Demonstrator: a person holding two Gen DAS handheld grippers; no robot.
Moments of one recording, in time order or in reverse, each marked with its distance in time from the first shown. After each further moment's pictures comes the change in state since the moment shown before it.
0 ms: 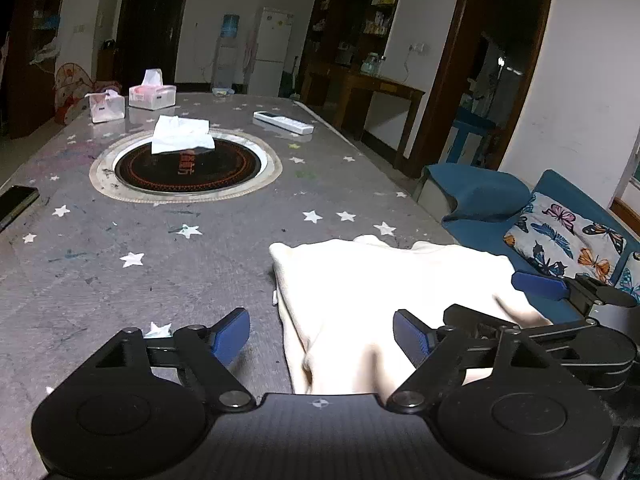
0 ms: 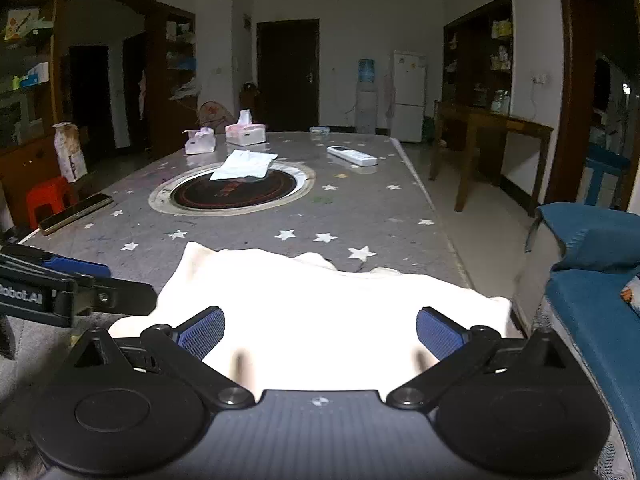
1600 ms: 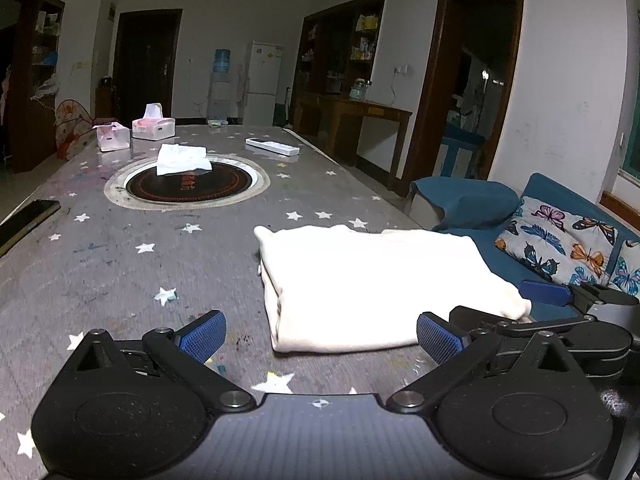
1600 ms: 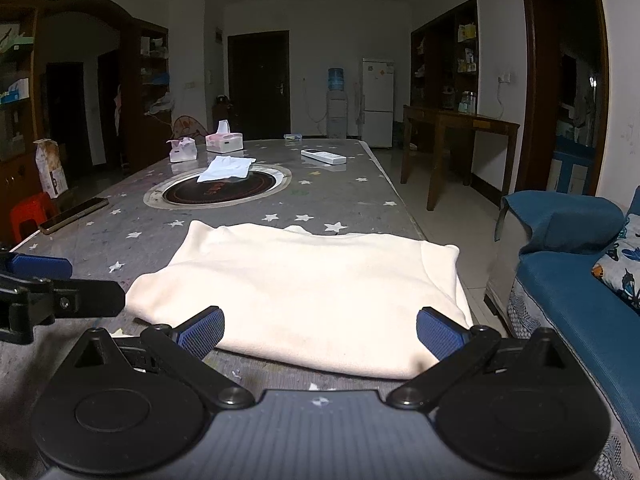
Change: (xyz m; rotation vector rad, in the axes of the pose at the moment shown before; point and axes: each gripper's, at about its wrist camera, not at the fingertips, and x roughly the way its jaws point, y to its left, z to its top) left arm -0.054 -0.027 -0.049 0.060 -0.084 0.010; right arm -0.057 0.008 -0.040 0.055 -0.029 -0.069
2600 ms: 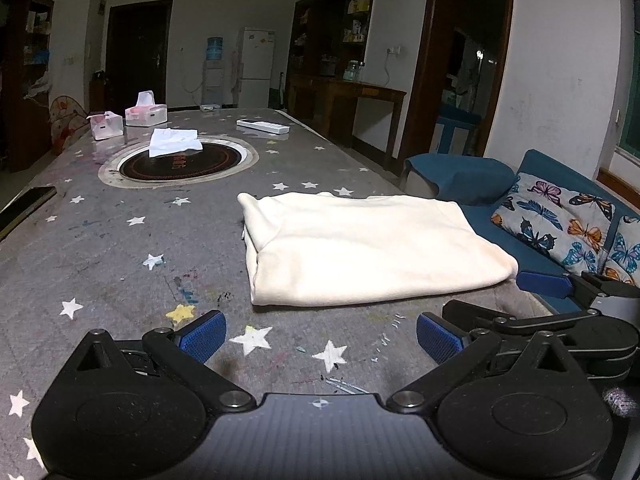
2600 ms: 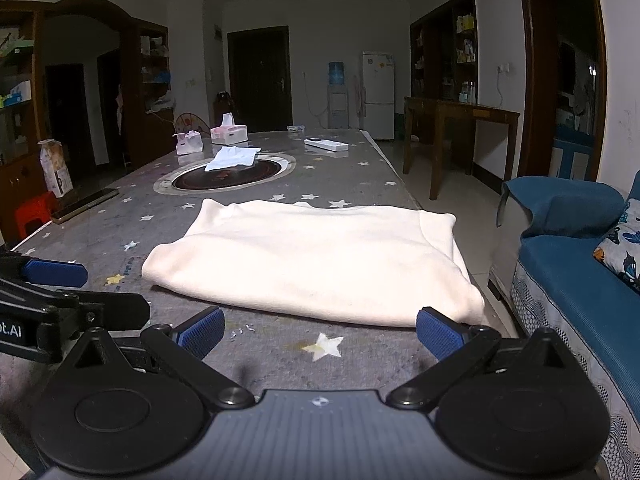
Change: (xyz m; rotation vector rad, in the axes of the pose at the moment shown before) left arm -0.007 -0.018 -0.019 0.034 0.046 0.004; right arm -0.021 0.003 -0.024 0.021 0.015 0.015
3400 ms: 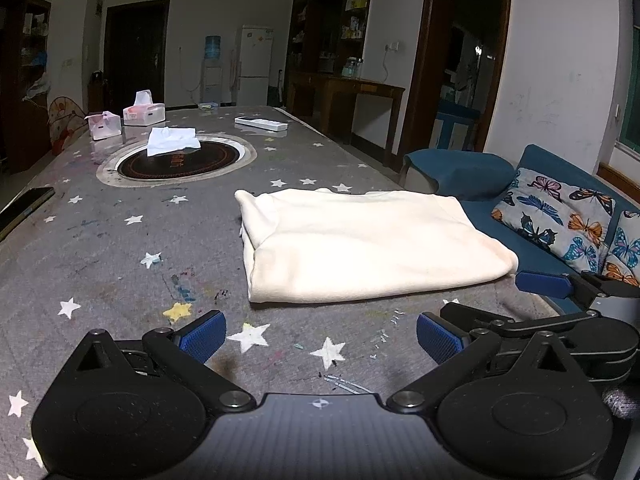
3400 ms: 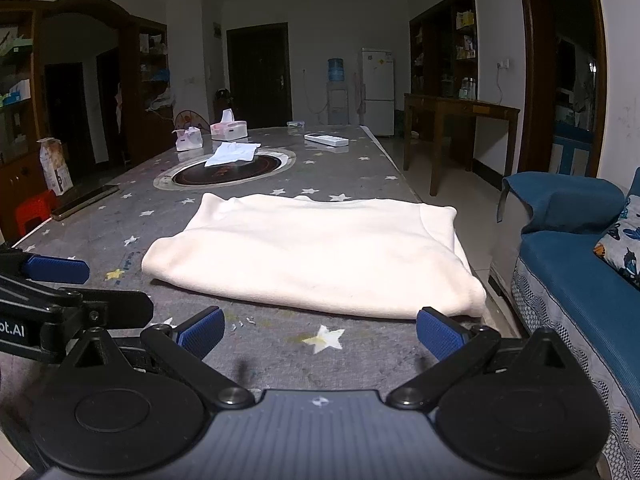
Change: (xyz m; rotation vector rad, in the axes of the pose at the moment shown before) left arm 0.003 -0.002 -0.002 0.009 0.009 0.003; right arm 0.001 0.000 -0.003 0.005 0.014 0.000
